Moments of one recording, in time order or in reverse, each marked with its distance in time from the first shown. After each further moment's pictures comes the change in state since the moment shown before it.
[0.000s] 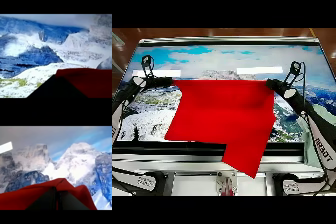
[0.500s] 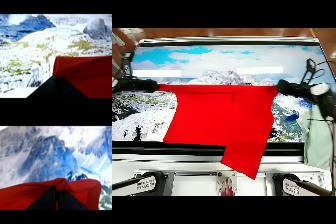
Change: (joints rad) left arm 0.079 0.290 -0.064 0.085 -0.378 -0.003; right arm -0.135 0.200 0.009 -0.051 0.459 0.068
